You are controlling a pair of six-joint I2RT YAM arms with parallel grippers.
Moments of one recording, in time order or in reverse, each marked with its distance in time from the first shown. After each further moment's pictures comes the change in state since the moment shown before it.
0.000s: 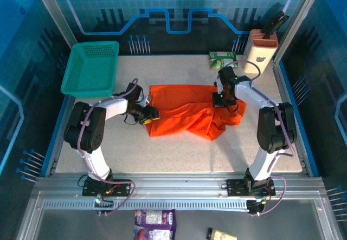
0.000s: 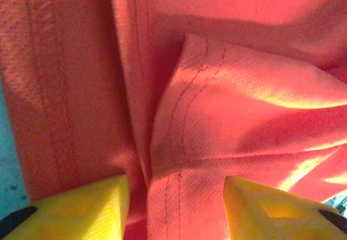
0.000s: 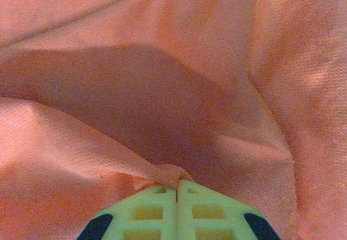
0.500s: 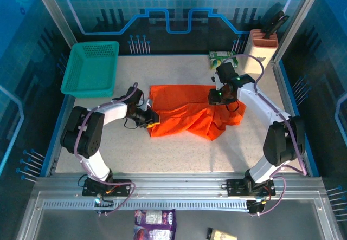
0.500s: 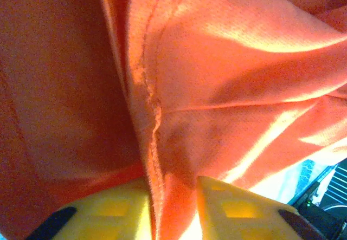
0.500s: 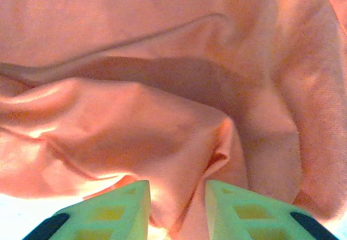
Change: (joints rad) left arm -0.034 -0.089 -0.096 0.027 0.073 -0.056; right arm 0.095 -0.171 0.037 -0.076 0.028 0.050
